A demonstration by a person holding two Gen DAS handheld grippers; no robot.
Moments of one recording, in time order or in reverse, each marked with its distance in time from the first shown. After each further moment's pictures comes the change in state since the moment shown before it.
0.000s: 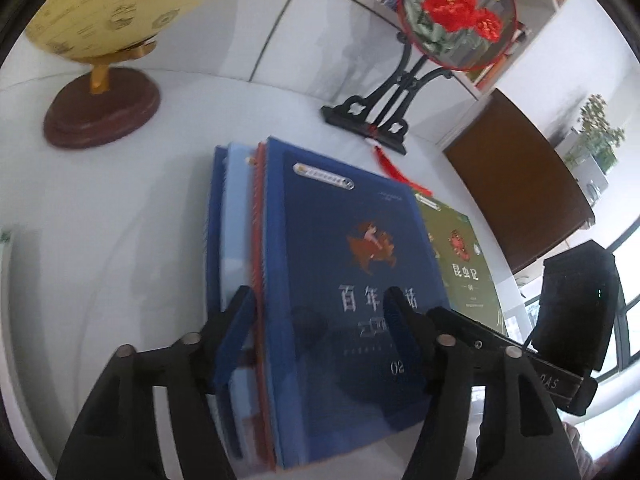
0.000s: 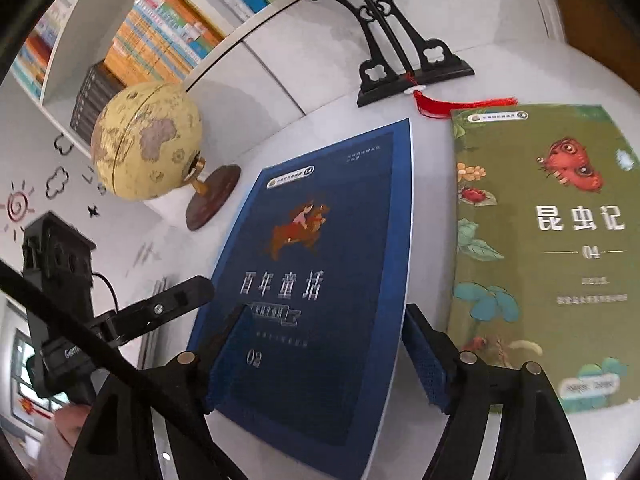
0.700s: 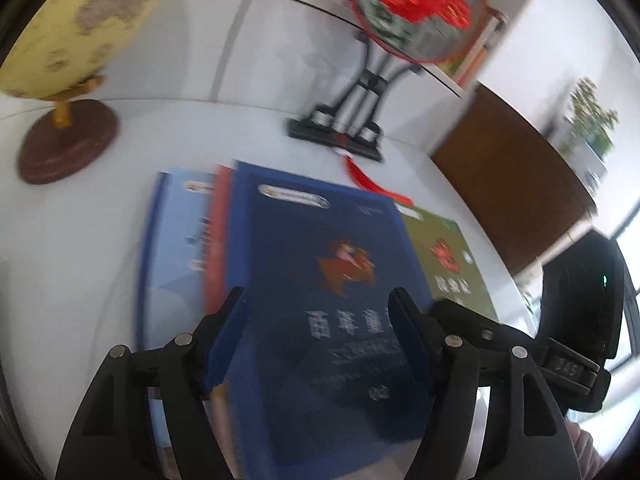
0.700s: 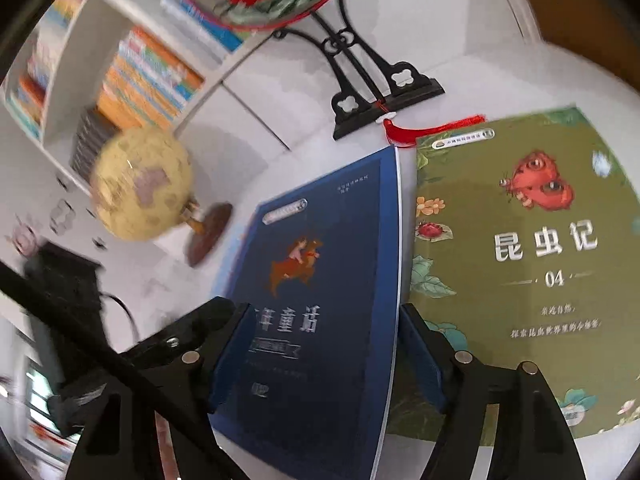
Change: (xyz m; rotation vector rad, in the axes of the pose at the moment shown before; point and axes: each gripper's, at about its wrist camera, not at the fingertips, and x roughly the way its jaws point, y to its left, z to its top) left arm 0.014 -0.039 0.004 0.037 -0.074 0.024; right arm -0.023 -0.030 0.013 0.094 -0.075 0.053
